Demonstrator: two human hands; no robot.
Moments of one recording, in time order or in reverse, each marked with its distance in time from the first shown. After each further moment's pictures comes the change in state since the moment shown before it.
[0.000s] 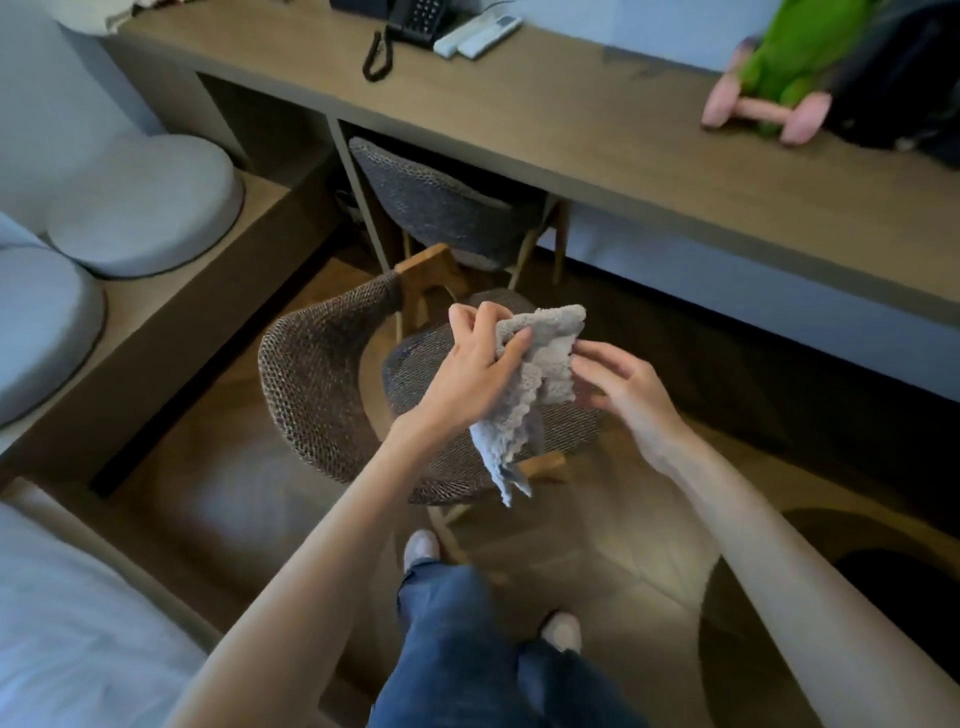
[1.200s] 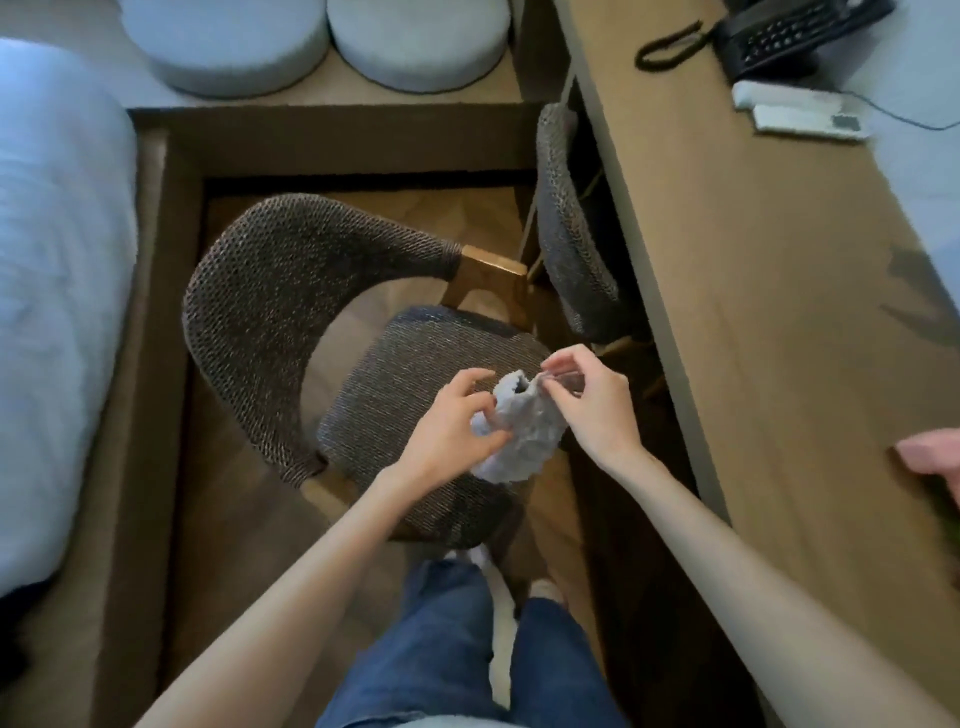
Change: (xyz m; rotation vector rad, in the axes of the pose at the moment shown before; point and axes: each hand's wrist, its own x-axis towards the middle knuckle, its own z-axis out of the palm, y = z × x) left_hand 0.191 -0.010 0.140 -0.044 0.533 -0.580; right_hand 0.336 -0.044 -0.092 -0.829 -0.741 -0.475
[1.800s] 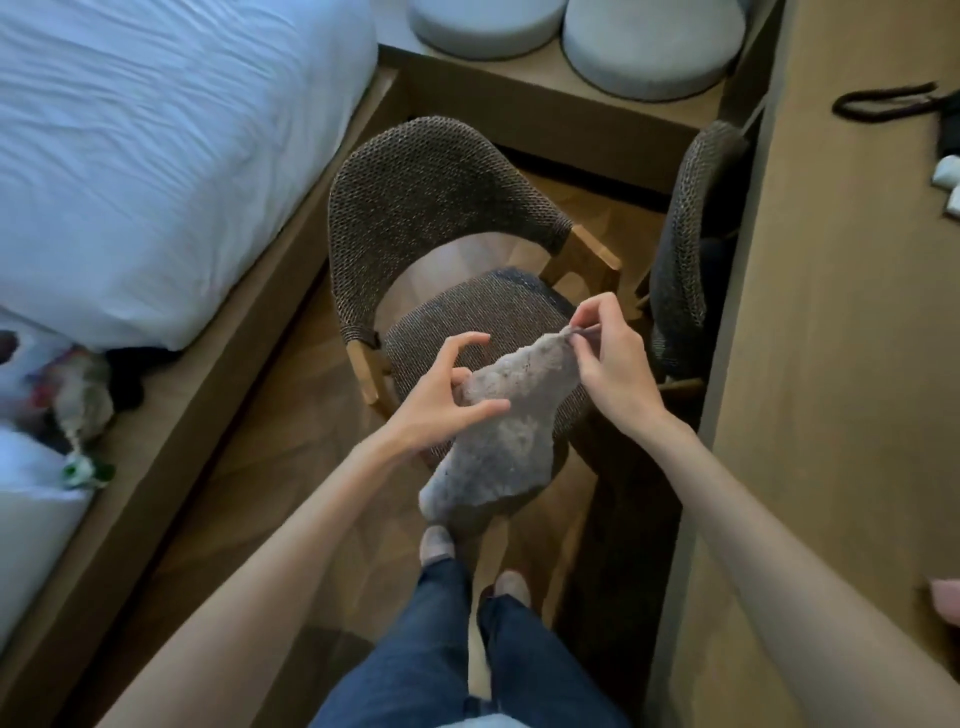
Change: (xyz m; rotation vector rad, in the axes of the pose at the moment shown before) left_hand -0.096 0.065 0.053 -0.453 0.464 -0.242; right_hand -0.003 0.008 -0.044 0.083 -0.351 -0.494
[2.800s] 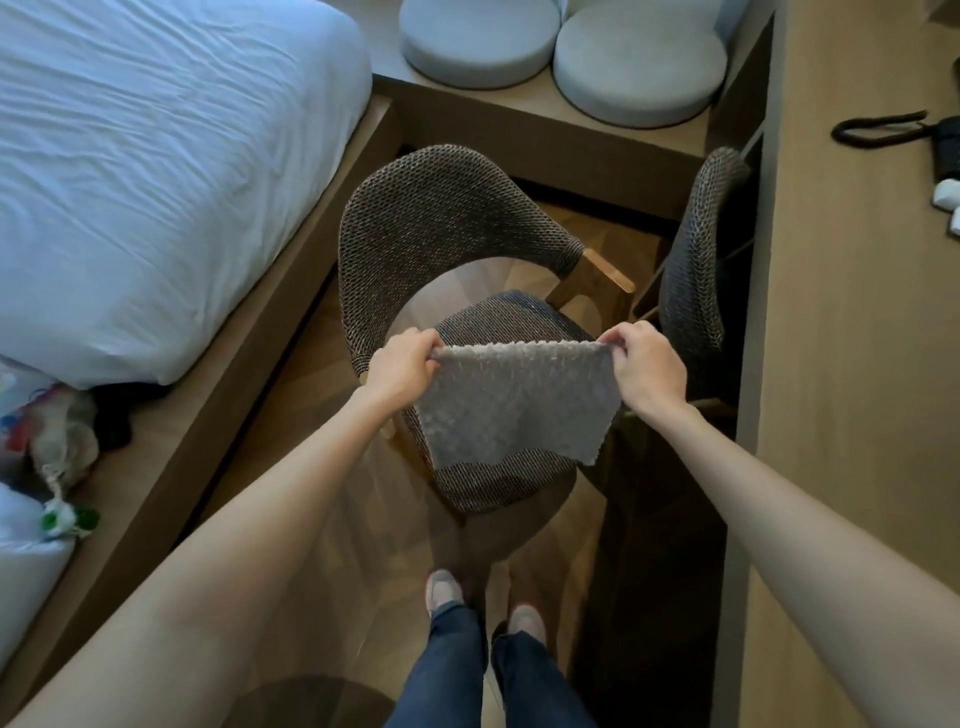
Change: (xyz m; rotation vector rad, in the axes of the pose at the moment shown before) left_hand 0.066 -0.038 -0.089 0.826 0.089 -0.168; right_hand 0.047 0.033 0.033 -0.519 0.108 0.233
